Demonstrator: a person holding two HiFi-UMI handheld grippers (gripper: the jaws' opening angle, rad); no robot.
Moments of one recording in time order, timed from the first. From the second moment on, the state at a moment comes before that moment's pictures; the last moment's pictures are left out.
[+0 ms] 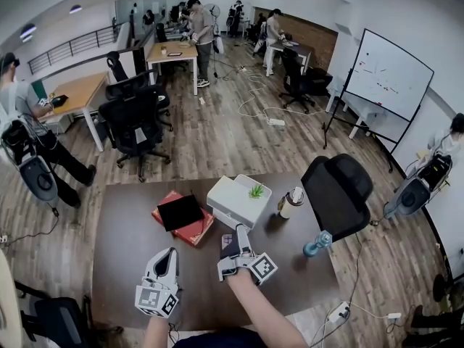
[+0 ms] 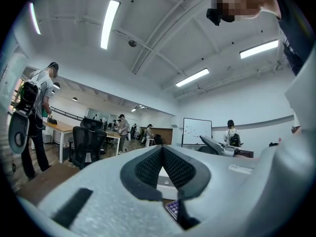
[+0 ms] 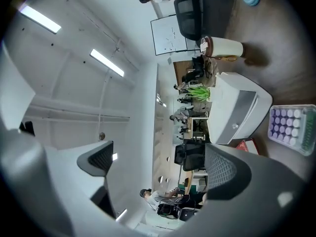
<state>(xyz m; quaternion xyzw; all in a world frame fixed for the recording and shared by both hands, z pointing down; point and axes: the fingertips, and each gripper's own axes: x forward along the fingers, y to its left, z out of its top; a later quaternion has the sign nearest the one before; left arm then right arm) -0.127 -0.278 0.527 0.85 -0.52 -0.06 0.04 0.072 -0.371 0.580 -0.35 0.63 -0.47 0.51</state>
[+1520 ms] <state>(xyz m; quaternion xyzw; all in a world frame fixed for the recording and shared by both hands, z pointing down) -0.119 -0.295 0.526 0.85 -0.53 -0.05 0.02 0.033 -0.331 0.527 -0.50 0.86 -0.05 0.01</state>
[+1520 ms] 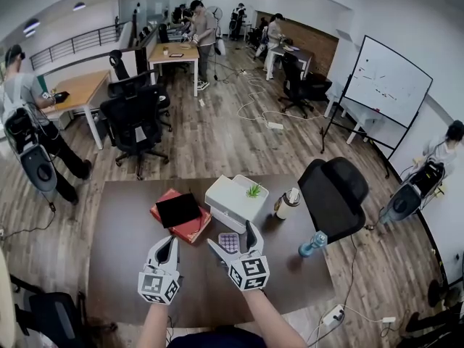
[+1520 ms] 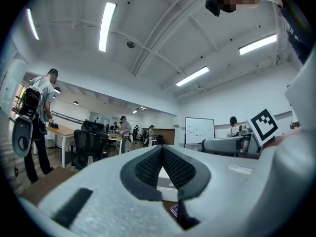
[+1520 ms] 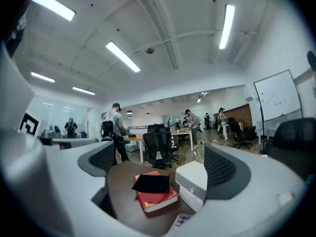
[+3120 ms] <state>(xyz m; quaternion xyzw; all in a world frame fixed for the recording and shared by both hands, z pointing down) -0.091 -0.297 0.527 0.86 -0.50 -0.05 0.03 0.165 -0.302 0.541 -0.60 0.80 -0.03 -0.02</state>
